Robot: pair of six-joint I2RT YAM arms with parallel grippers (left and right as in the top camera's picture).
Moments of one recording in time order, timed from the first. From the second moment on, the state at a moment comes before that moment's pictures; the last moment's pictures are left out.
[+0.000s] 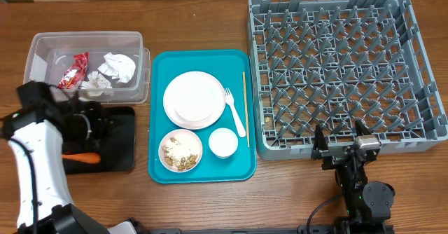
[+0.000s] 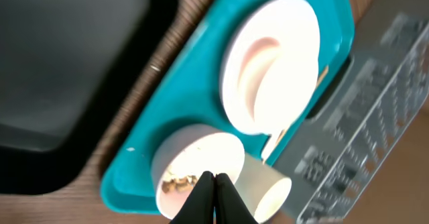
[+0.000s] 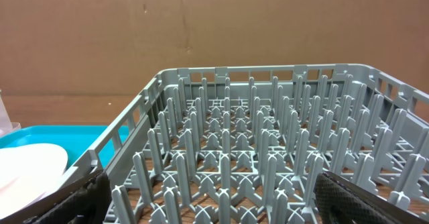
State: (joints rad) left arm 0.48 1.45 1.12 -1.13 0.63 -0.30; right arm 0.03 0.01 0.02 -0.03 -0.08 0.05
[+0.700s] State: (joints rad) left arm -0.28 1.45 1.12 -0.98 0.38 -0.46; right arm 0.03 0.01 0.02 -0.03 -0.08 0.05
